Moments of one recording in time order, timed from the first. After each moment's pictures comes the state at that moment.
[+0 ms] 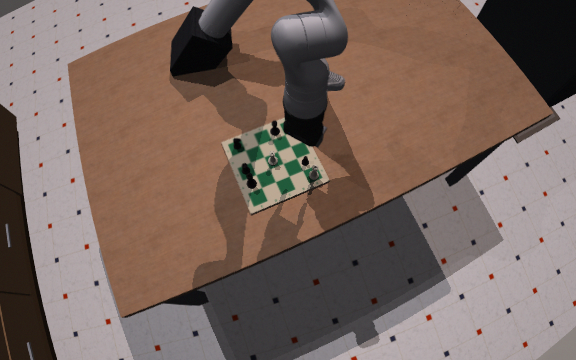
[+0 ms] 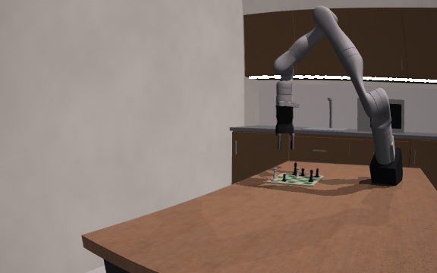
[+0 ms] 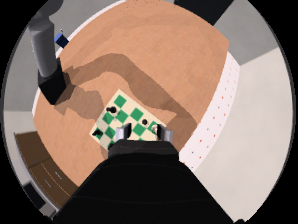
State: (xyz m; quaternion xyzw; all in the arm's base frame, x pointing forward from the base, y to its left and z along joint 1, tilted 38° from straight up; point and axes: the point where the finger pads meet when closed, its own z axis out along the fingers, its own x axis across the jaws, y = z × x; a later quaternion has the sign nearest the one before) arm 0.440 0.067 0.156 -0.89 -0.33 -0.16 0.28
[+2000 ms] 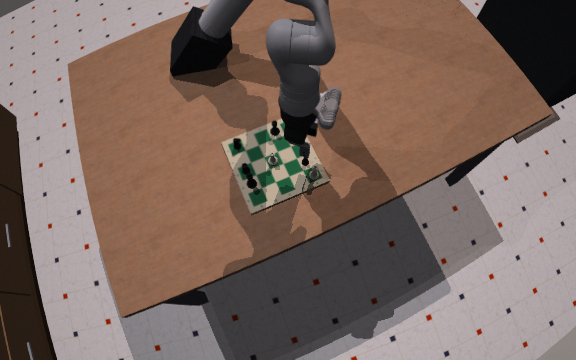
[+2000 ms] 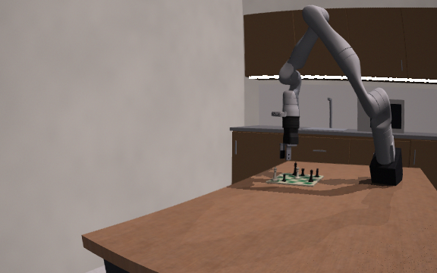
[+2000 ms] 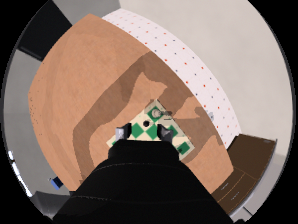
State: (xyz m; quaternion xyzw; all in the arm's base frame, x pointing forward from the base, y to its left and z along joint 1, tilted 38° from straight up) arm 0.444 0.095 0.125 -0.90 0.30 0.06 0.32
